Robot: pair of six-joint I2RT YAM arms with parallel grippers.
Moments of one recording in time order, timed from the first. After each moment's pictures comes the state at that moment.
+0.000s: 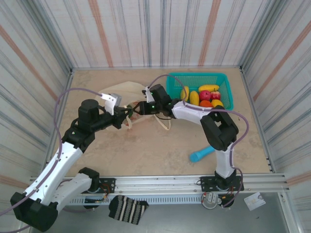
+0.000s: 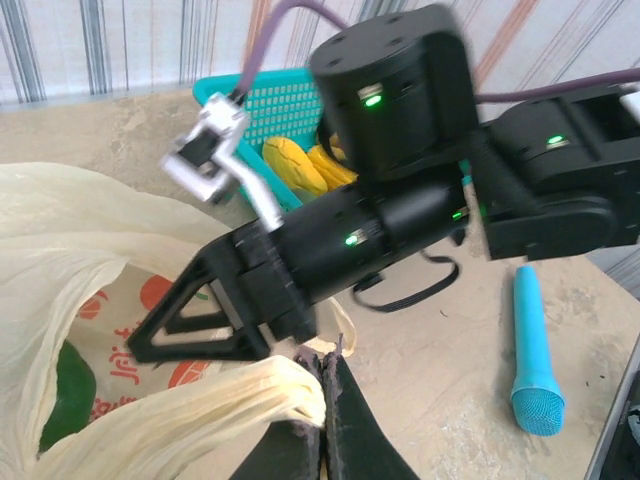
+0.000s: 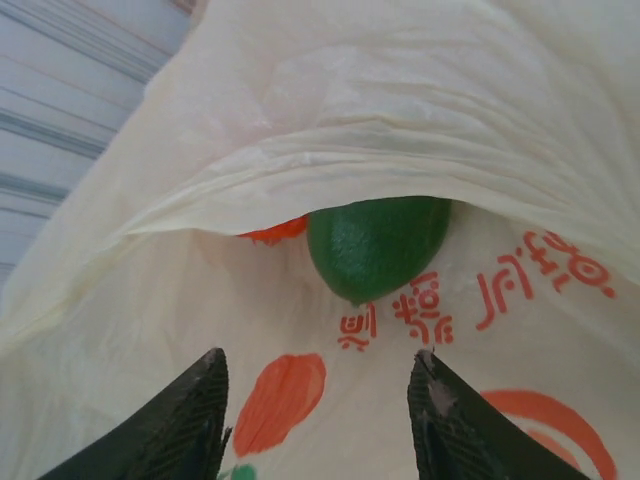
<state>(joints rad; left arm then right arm) -0.40 0.86 0.81 -0.33 0.42 -0.15 0.72 1.94 1.33 -0.04 -0.41 0.59</state>
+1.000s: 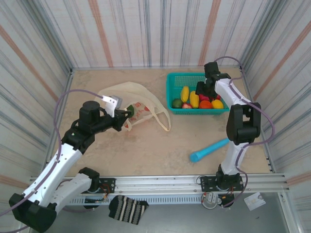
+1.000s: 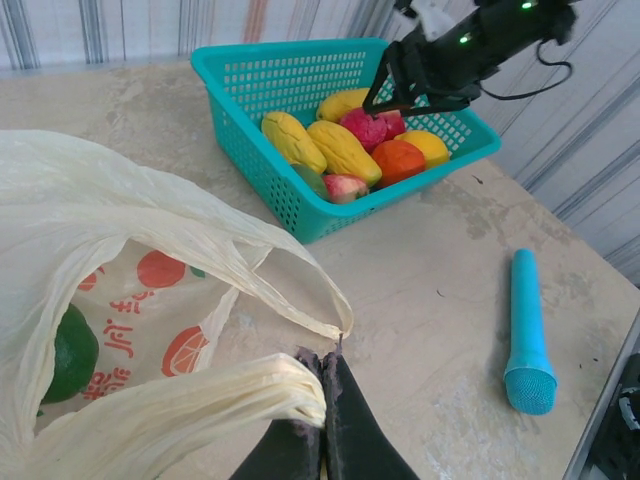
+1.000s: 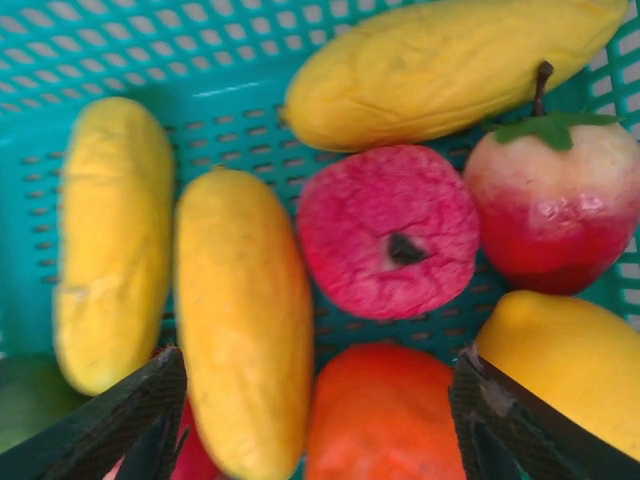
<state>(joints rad) -0.43 0.84 0.81 -0.39 0.41 -0.16 0.12 1.93 1.59 -0.77 0.06 0.32</state>
